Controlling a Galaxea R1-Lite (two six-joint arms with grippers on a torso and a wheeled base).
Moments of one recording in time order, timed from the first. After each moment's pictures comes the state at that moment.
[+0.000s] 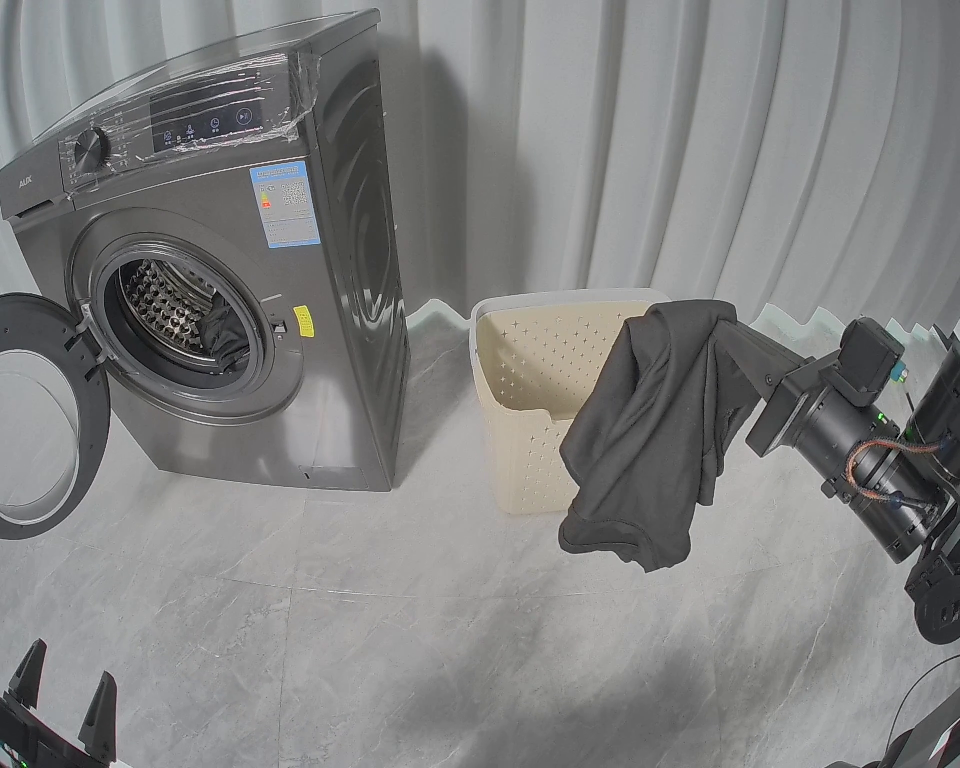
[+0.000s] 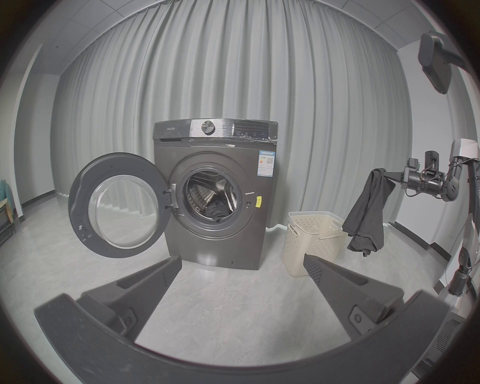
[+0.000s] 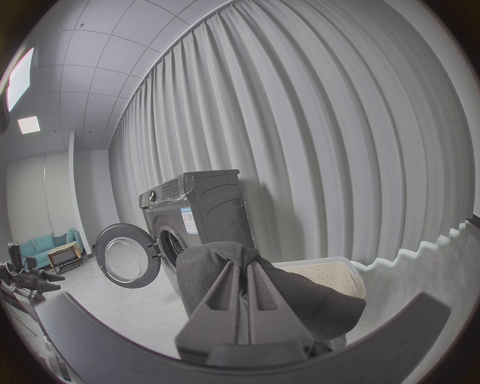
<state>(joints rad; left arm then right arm) 0.00 0.02 -0.02 -0.04 0.02 -0.08 0.57 1.53 -0.50 -1.28 -0.05 0.06</state>
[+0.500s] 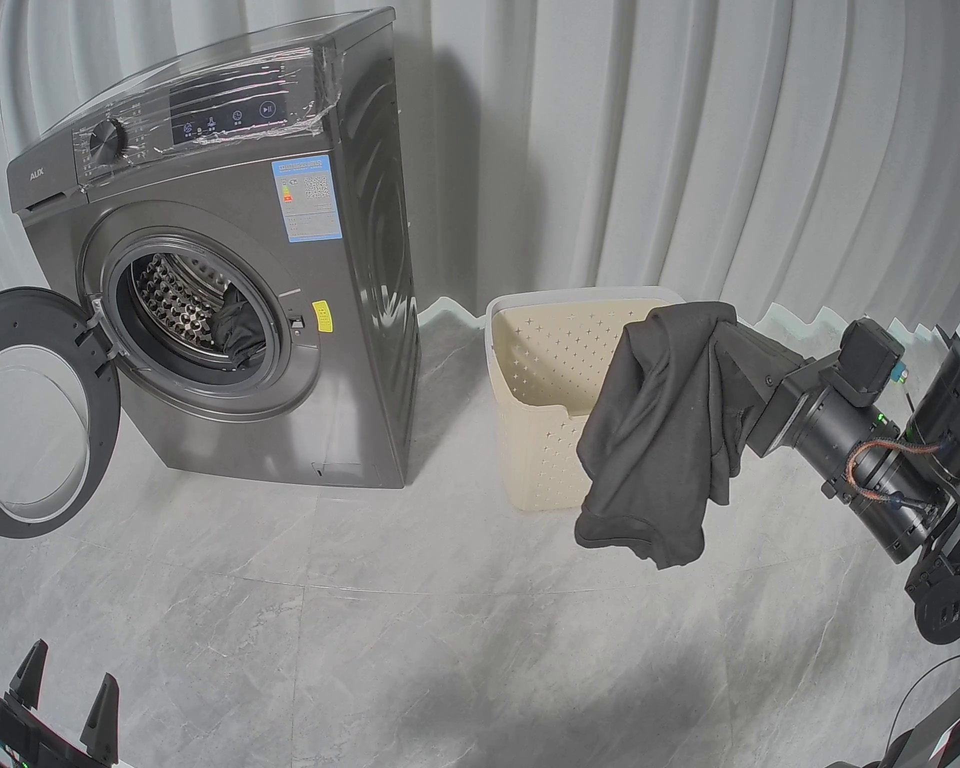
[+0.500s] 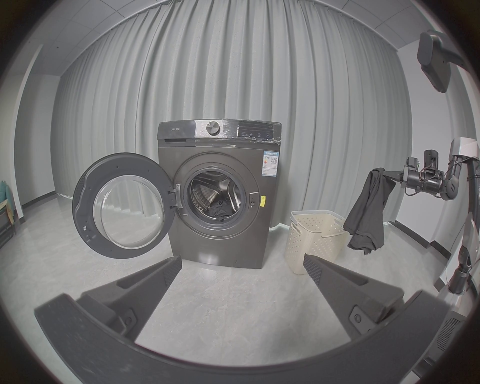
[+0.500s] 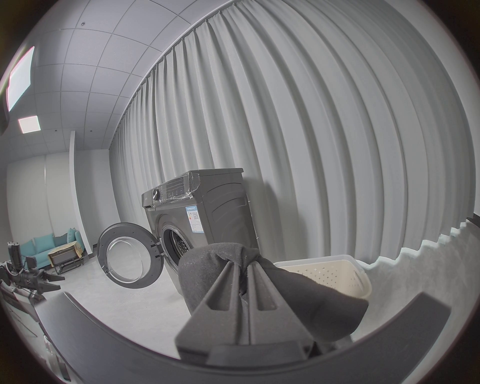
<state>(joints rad) 0.00 0.02 -0.02 -0.04 0.01 -0.07 0.57 1.53 -0.50 -1.28 -0.05 0.06</state>
